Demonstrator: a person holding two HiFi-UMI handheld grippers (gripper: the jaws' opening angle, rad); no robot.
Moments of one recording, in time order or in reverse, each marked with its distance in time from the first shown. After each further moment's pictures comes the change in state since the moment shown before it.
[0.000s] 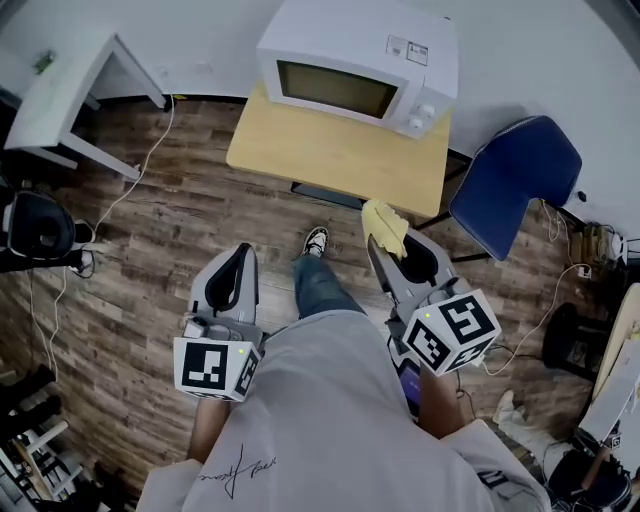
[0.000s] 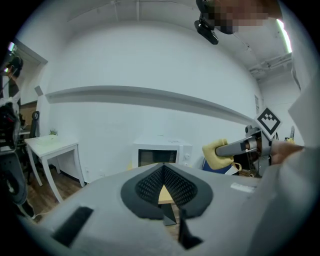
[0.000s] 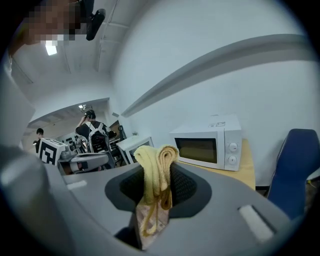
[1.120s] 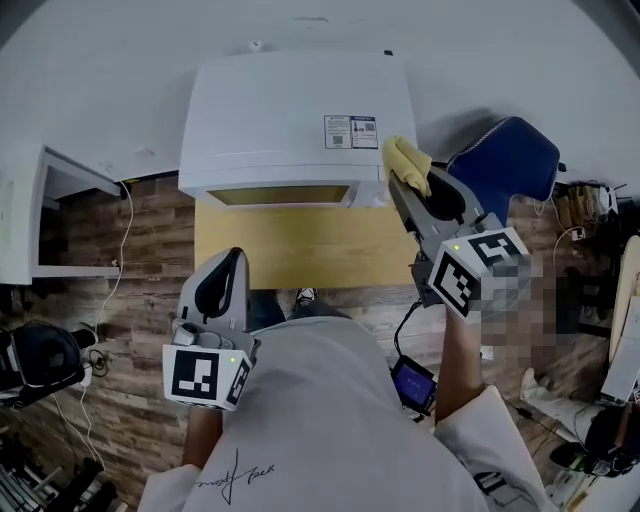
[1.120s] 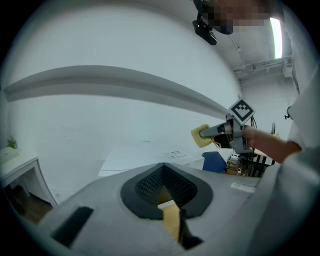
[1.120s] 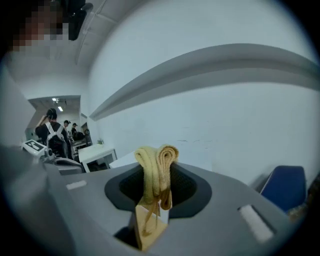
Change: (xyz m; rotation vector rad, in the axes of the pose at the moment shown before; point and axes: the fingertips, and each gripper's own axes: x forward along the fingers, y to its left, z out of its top) left arm 0.270 0.036 0.099 0.105 0.028 -0.260; right arm 0.127 -0.241 0.189 -0.040 -0.081 -0.288
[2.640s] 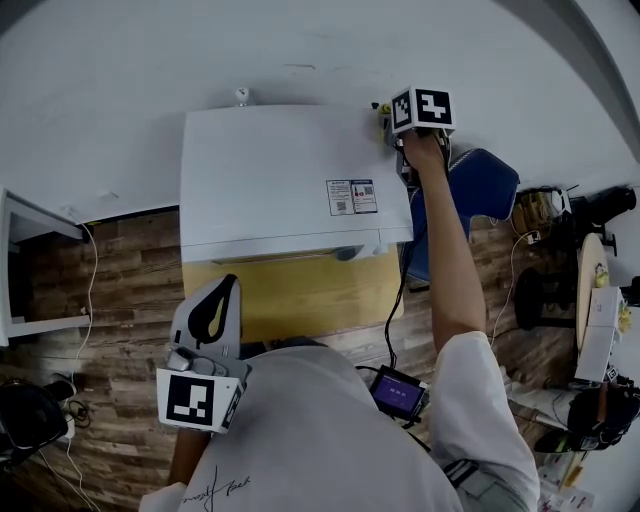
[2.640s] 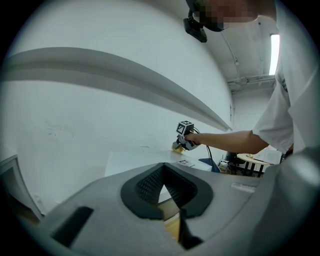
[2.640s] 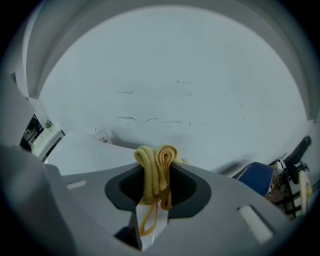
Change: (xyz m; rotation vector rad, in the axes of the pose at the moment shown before) left arm 0.047 0.079 0.031 -0.031 -0.039 -0.163; right arm 0.217 -0.207 0.018 0.130 0.512 -0.439
